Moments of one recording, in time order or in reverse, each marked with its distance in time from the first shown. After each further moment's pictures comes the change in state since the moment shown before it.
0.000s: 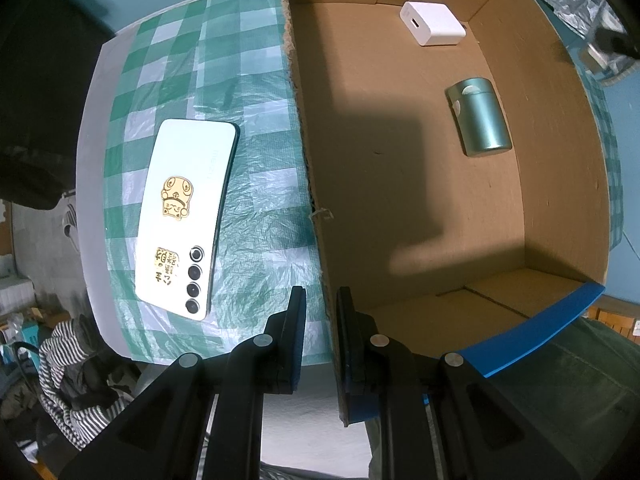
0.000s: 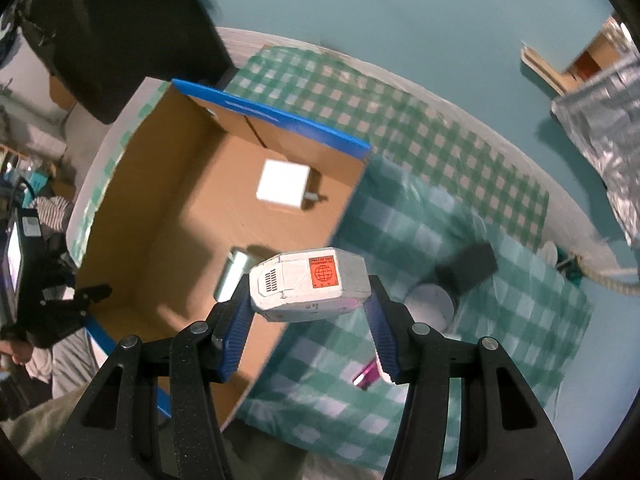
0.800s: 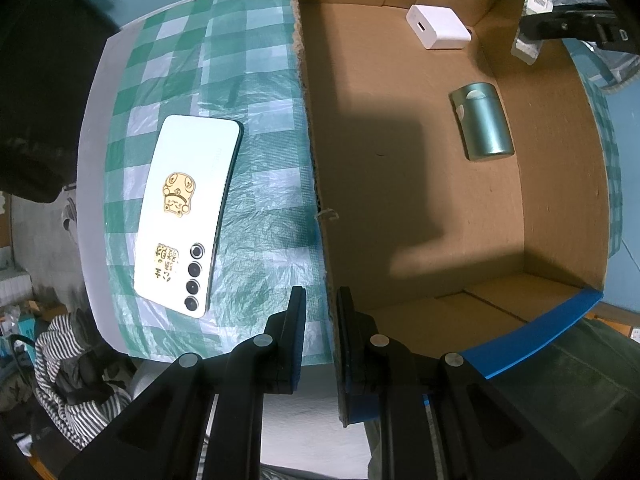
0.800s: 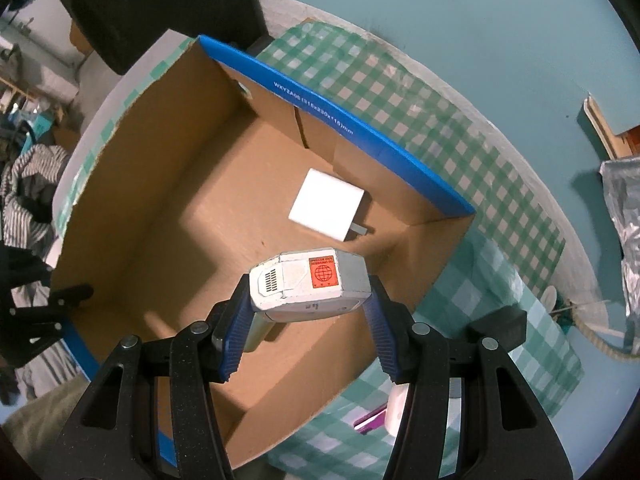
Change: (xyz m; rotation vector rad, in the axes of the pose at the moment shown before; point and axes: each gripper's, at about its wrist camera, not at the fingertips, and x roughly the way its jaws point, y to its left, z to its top) left arm 0.000 0.004 -0.002 -0.020 -0.001 -0.001; right arm 0.063 0.038 0.036 -0.178 0.094 -0.004
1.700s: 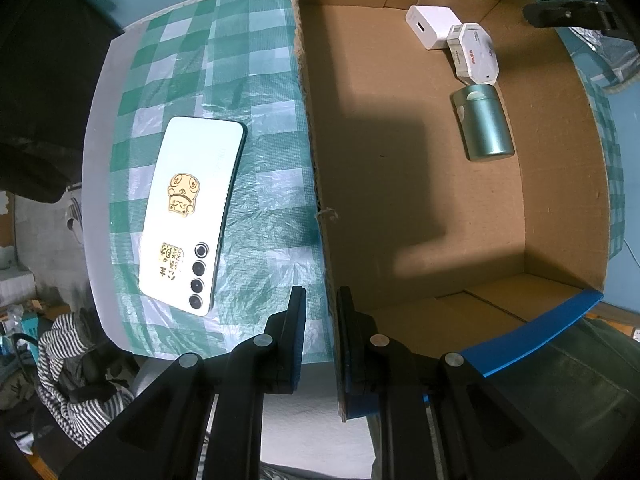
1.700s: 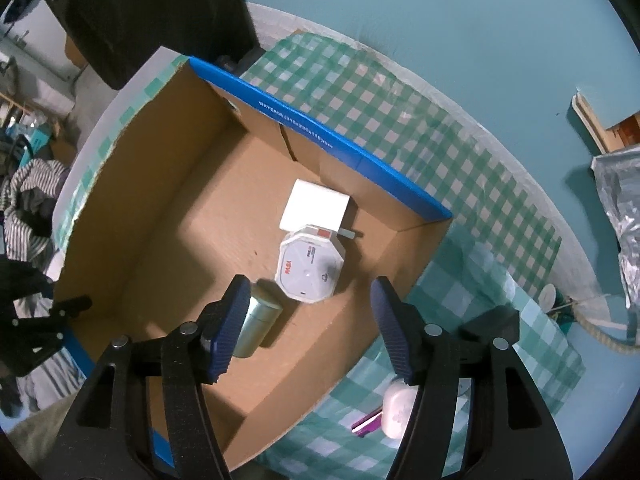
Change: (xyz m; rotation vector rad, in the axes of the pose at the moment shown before) left arm -0.004 -0.003 0.000 0.002 -0.004 0.013; right arm -0.014 -0.008 0.001 0.033 -0.043 -0.009
